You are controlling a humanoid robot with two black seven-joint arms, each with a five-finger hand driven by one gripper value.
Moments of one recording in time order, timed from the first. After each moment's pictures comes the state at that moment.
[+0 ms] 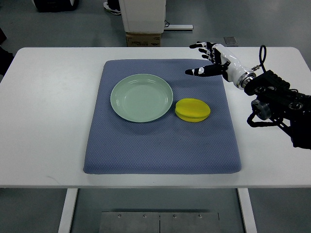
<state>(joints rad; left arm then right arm) -0.02 0.00 -0.10 -0.22 0.09 0.07 -0.21 1.09 -0.25 0.14 0.75 -0.36 -0.04 0.33</state>
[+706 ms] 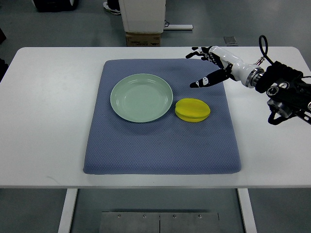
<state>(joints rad) -0.02 0.00 -0.10 -0.22 0.09 0.07 -0.21 1.21 -0.42 -0.06 0.96 -0.51 -0.04 0.33</state>
